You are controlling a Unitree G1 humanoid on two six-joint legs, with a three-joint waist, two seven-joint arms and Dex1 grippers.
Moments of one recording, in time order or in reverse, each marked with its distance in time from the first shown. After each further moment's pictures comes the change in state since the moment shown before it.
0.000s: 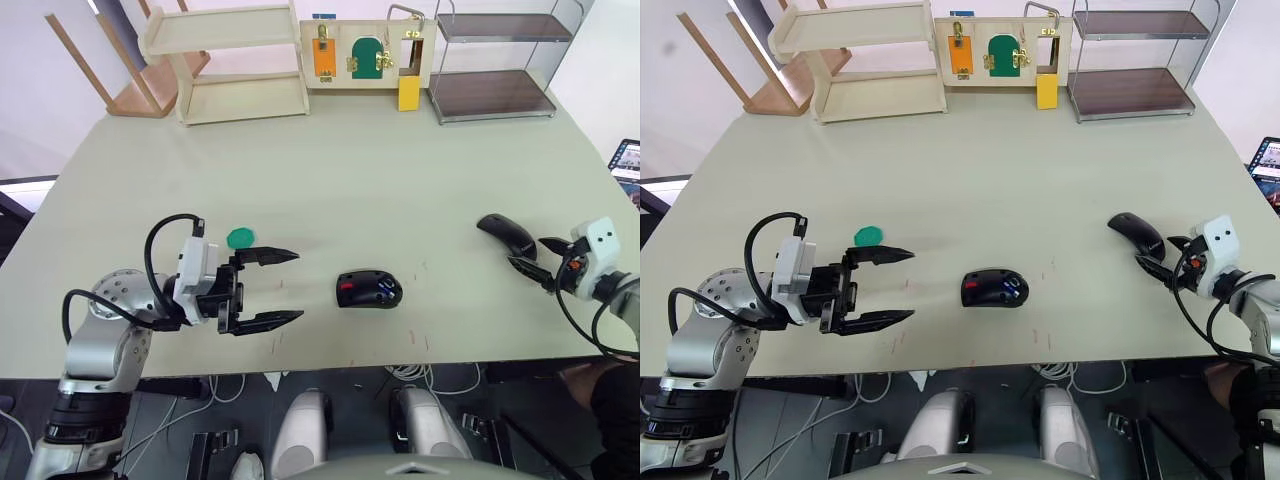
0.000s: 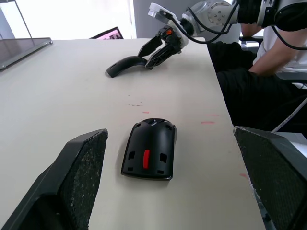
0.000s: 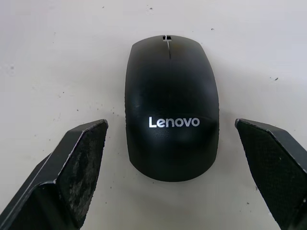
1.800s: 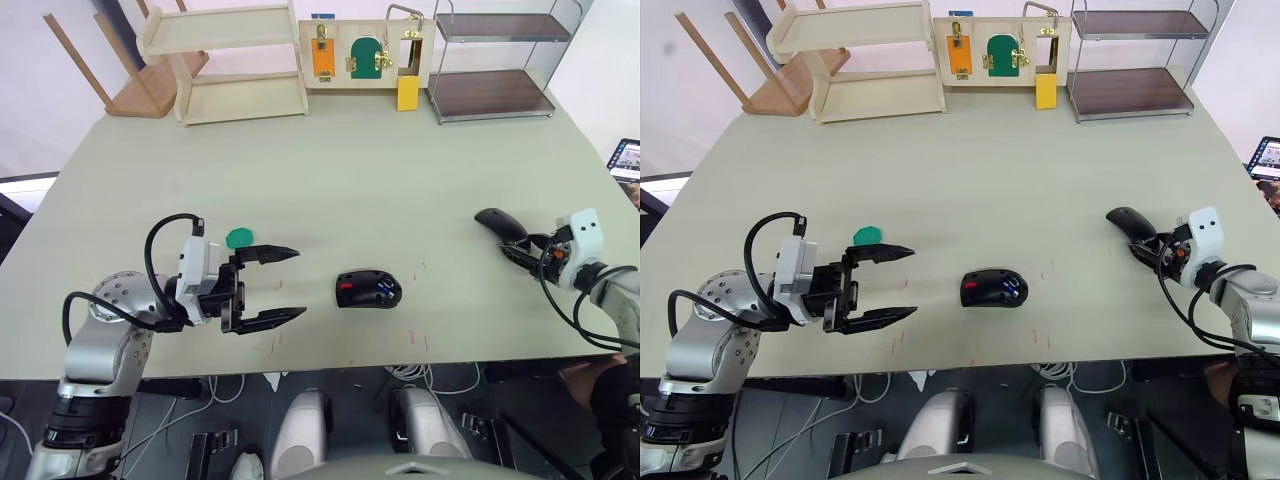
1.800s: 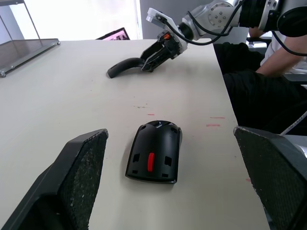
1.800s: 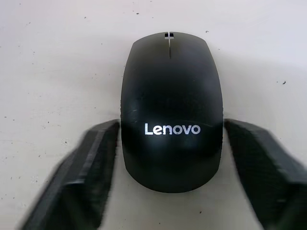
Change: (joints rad) left arm 0.017 0.000 0.001 -0.032 -0.002 0.007 0.047; right arm -0.066 0.062 0.016 -0.026 -0.018 0.131 -0.111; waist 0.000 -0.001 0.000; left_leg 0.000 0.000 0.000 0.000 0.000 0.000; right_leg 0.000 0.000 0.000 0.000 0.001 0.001
